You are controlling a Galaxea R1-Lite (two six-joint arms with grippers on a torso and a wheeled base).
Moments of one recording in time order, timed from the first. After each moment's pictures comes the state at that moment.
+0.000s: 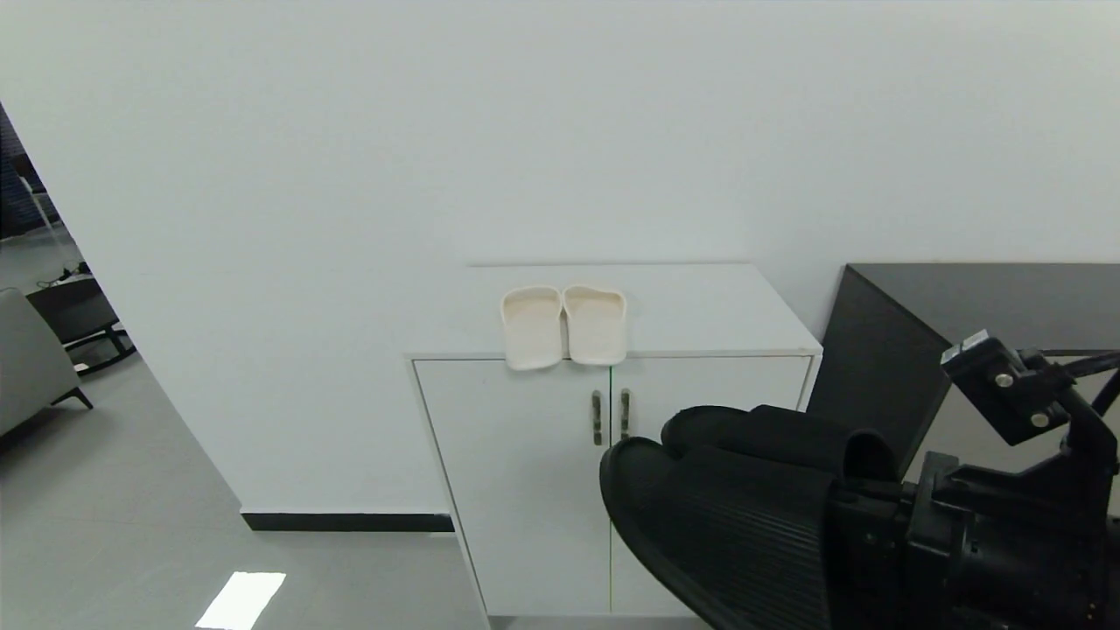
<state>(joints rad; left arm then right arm) 0.00 0.00 0.00 0.00 -0.06 0.01 0.87 1.29 -0.52 -0.57 0.05 0.28</state>
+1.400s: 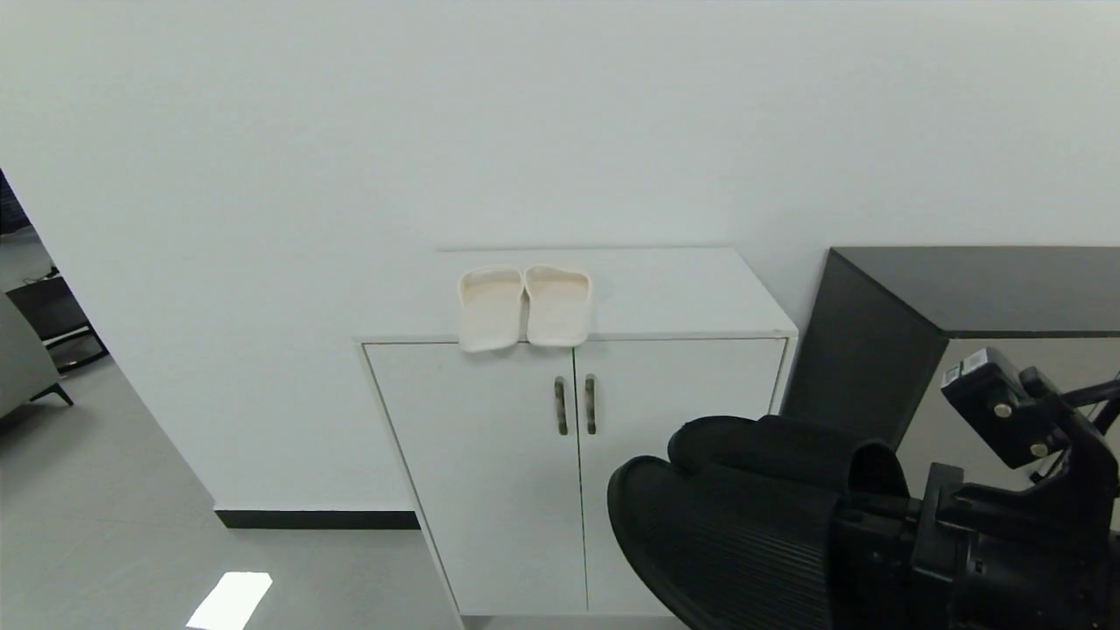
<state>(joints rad) 0.00 0.00 0.00 0.00 -0.06 0.01 0.85 1.29 -0.49 -0.57 0.05 0.22</state>
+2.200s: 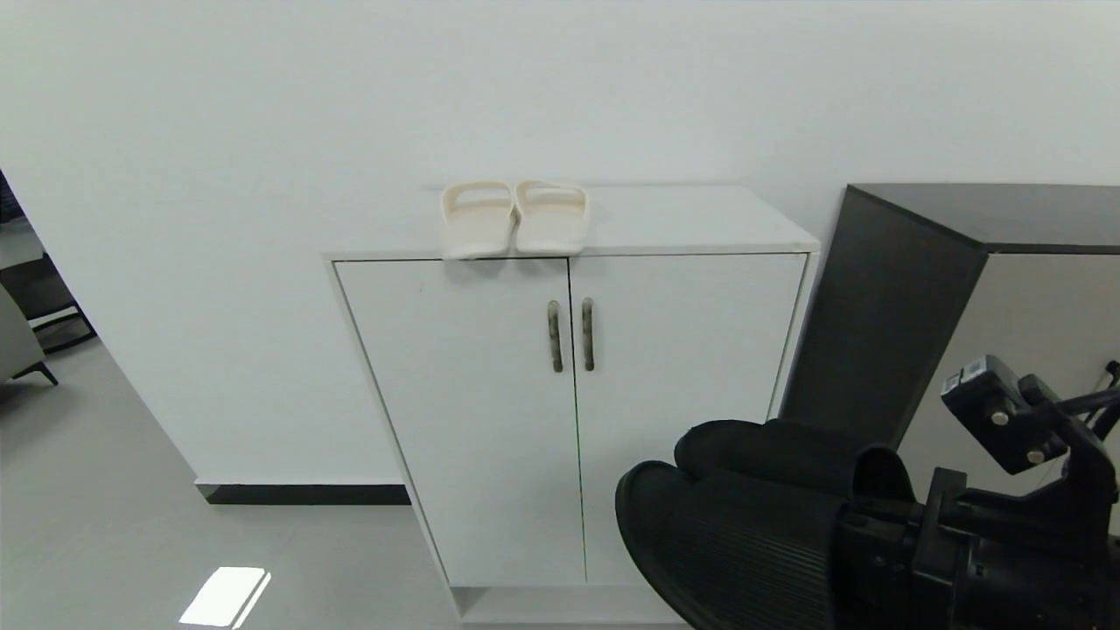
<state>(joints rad) 0.00 0.00 0.00 0.00 -0.06 0.01 0.84 1.29 -0.48 -0.57 0.05 0.21</state>
